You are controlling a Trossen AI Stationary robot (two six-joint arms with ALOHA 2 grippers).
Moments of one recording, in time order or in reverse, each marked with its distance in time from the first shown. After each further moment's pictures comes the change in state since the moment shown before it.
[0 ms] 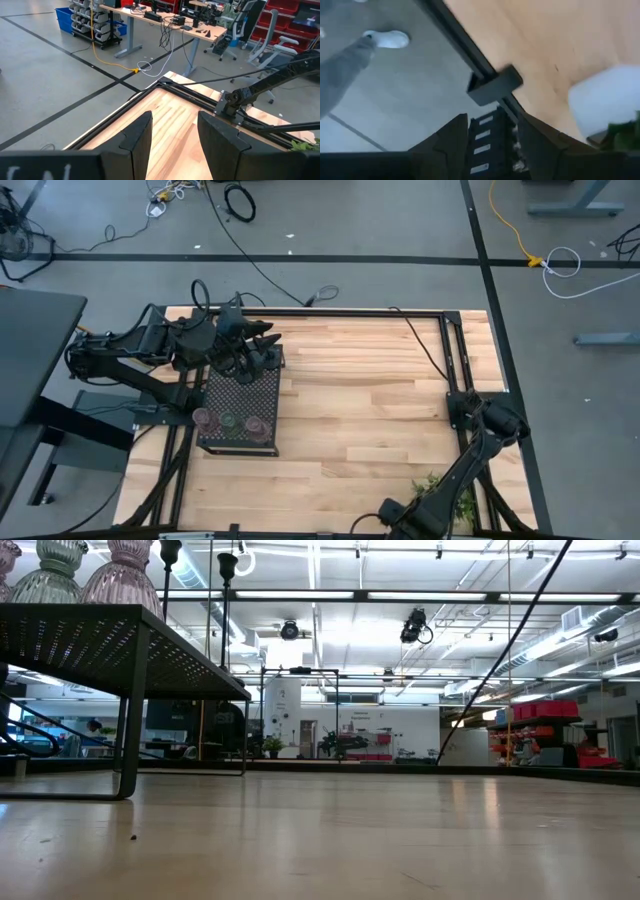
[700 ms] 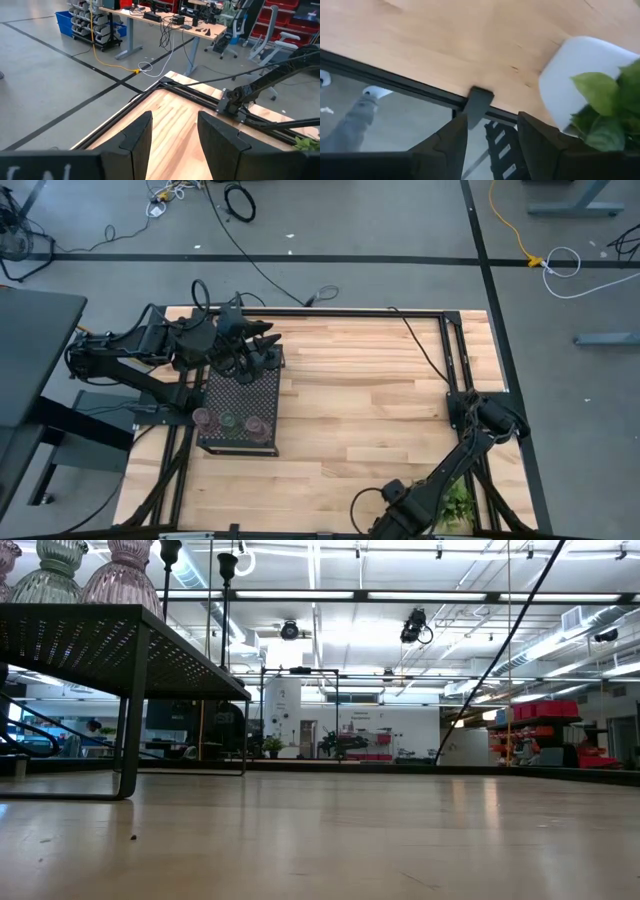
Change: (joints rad) left arm 0.000 0.000 0.000 0.000 0.000 0.034; right arm -0.059 0.000 -0.071 -0.053 -0.044 0.401
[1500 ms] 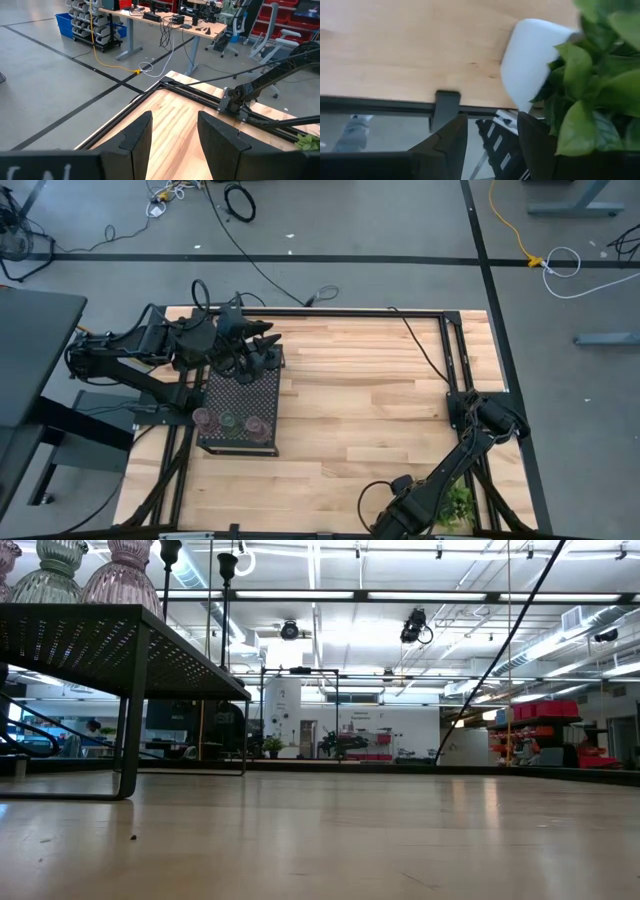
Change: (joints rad) left arm 0.000 0.000 0.000 0.000 0.000 0.019; right arm -0.002 0.000 0.000 -0.119 -0.073 0.168
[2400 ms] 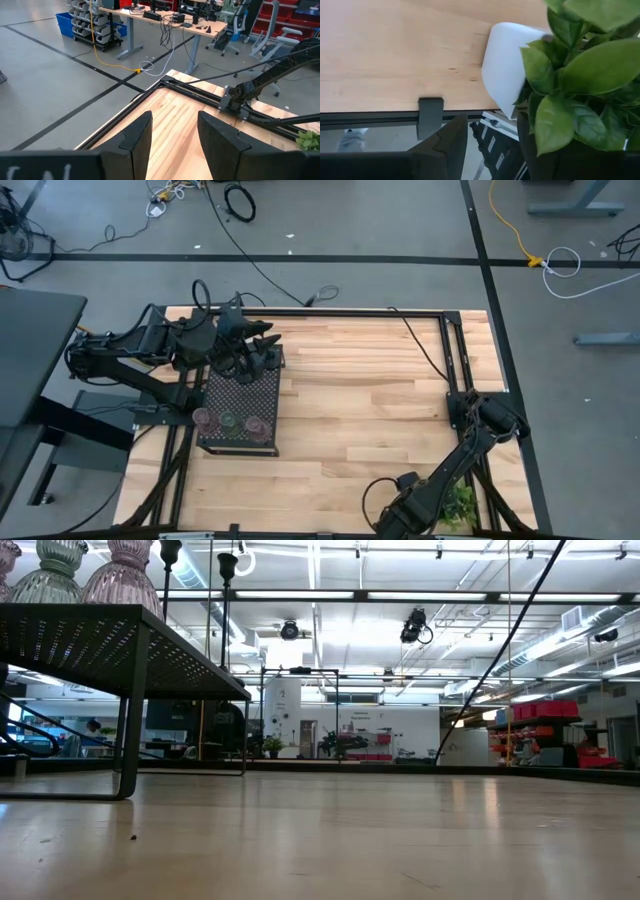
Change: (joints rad) left arm 0.000 0.000 0.000 -0.008 0.000 0.002; right arm 0.006 -0.012 0.000 -0.068 -0.017 0.058
